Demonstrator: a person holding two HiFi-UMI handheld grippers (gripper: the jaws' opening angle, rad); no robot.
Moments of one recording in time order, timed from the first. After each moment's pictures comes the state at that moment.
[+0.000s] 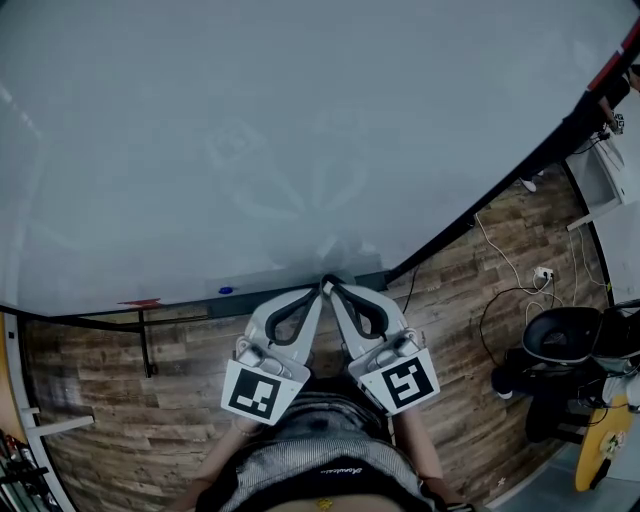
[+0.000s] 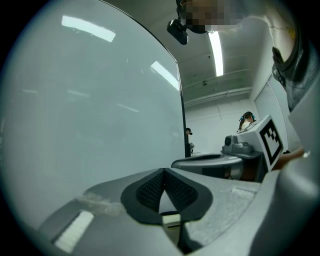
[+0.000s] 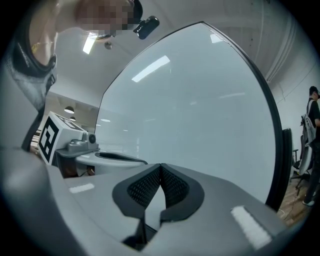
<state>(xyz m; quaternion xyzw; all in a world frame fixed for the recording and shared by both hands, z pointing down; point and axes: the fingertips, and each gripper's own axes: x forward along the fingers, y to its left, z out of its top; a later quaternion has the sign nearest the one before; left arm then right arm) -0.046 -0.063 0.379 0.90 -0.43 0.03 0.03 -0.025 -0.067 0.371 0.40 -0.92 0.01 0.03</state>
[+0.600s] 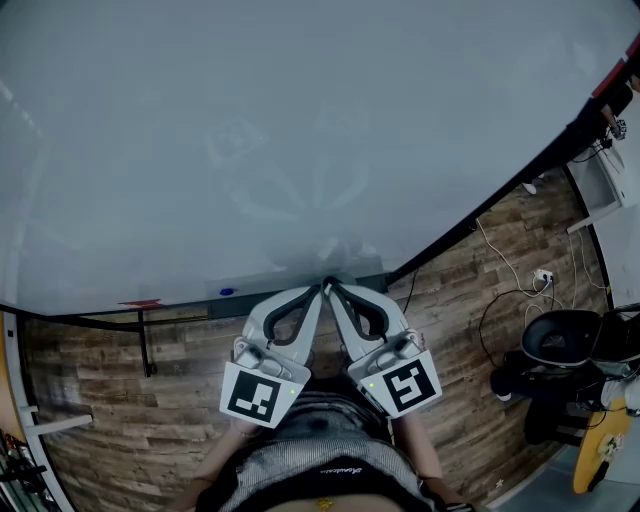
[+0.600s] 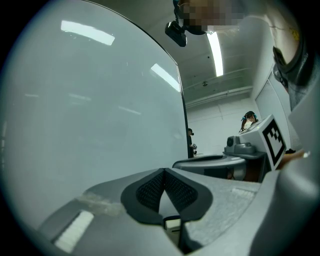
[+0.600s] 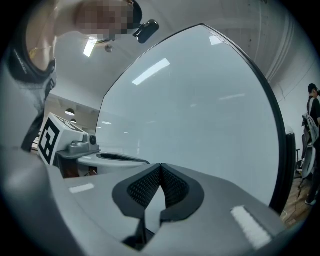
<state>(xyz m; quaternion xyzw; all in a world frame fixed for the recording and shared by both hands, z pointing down) -0.051 -0.067 0.368 0.90 -0.44 0.02 0.03 -0.031 -0.068 0.357 0.39 -0.92 0.01 0.01</state>
